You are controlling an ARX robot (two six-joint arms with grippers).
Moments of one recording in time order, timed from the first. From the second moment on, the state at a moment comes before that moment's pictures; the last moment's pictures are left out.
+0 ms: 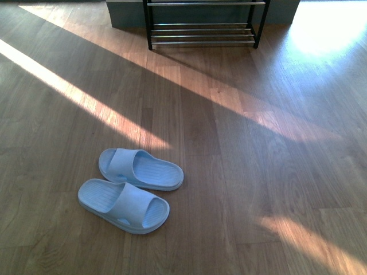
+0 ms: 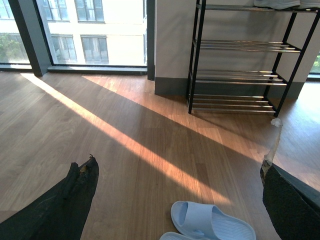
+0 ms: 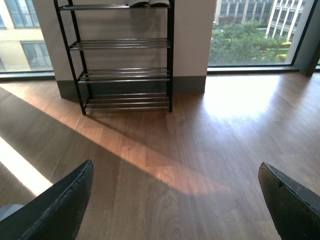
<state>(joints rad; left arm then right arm) 0.00 0.02 0.01 0.00 0.00 0.00 0.00 0.00 0.02 0.00 0.00 0.00</state>
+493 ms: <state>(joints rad) 0.00 0.02 0.01 0.00 0.00 0.00 0.00 0.00 0.02 0.00 0.00 0.00</state>
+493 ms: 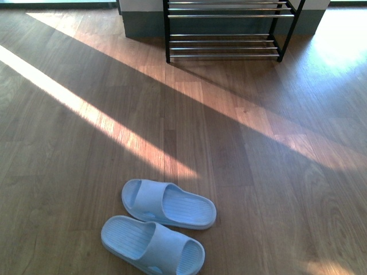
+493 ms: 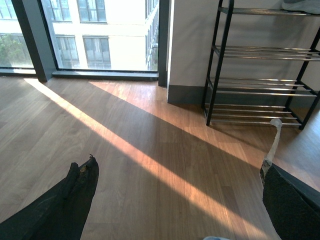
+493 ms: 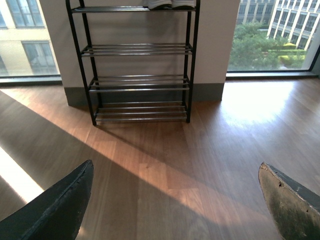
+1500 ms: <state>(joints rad) 0.00 0.02 0.01 0.00 0.00 0.00 0.34 1.92 0.49 0.86 -0.33 -0.07</state>
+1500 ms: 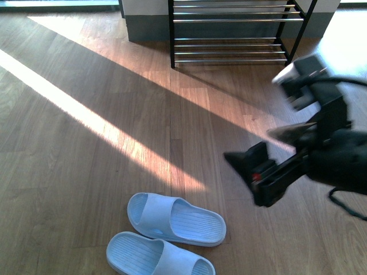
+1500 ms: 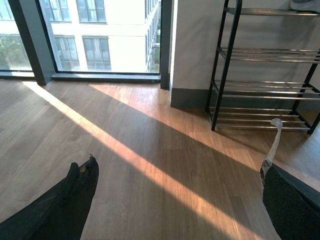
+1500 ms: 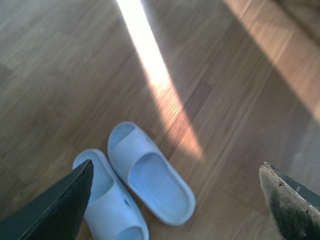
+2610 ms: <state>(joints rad) 0.00 0.02 0.01 0.00 0.00 0.00 0.58 2.96 1.41 0.55 -0.44 0.14</state>
